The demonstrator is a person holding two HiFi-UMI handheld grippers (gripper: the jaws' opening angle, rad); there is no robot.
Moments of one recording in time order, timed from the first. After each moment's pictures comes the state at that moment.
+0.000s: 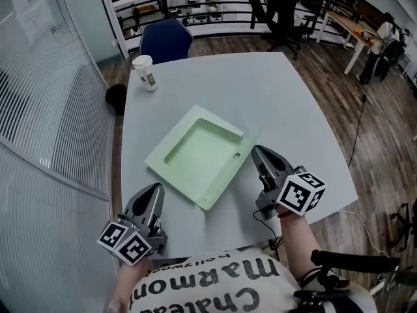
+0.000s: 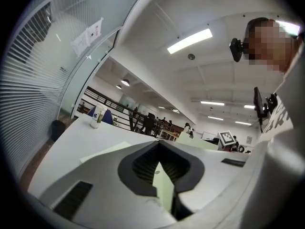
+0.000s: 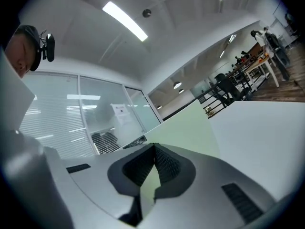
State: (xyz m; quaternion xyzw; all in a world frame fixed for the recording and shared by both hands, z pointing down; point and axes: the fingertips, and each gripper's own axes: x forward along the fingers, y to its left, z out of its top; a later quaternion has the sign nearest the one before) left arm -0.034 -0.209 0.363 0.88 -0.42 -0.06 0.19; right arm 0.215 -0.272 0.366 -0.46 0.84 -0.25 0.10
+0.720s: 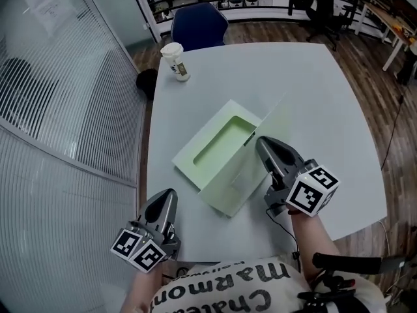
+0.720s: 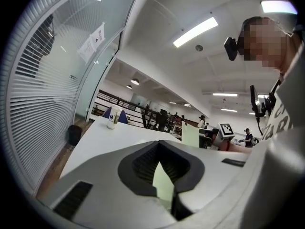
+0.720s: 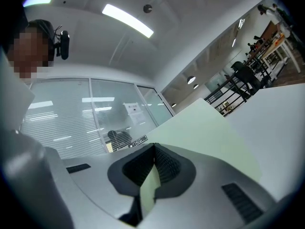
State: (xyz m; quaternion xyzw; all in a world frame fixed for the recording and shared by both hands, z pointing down) left arm -0.078 -0.234 0.381 0.85 -0.49 -0.02 0.19; right arm 0.133 -0.339 0.364 -0.38 0.89 -0.24 0.11
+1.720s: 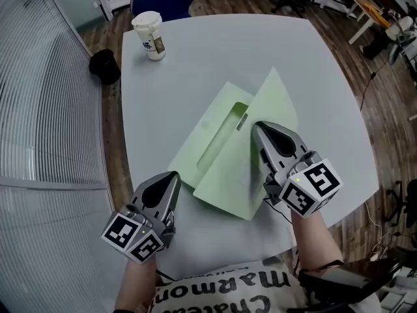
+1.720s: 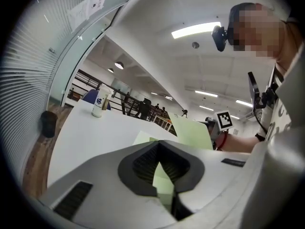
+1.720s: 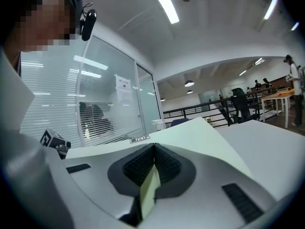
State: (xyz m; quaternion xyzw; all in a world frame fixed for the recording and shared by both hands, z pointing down) left arm -0.109 -0.340 0.457 0.91 -0.35 0.00 0.22; right arm 0.066 -0.400 0.409 -0.49 0.86 -0.13 -0.04
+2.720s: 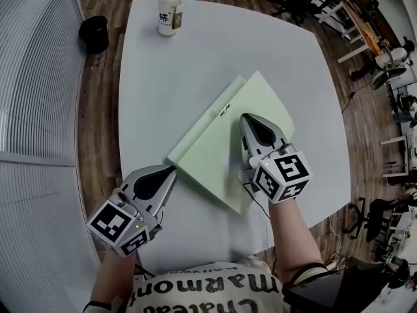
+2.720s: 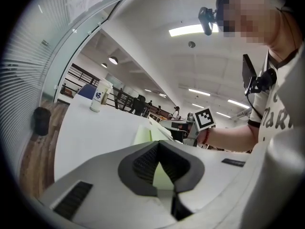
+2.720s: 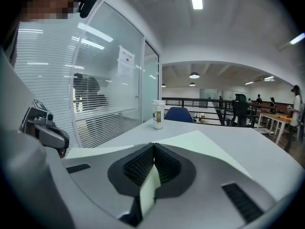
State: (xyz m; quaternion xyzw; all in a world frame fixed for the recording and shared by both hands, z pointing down) left arm -0.137 -0.333 0.483 0.93 -0.30 0.01 0.22; right arm 0.018 -0.438 0.475 -0.51 0.84 -0.09 -0.17
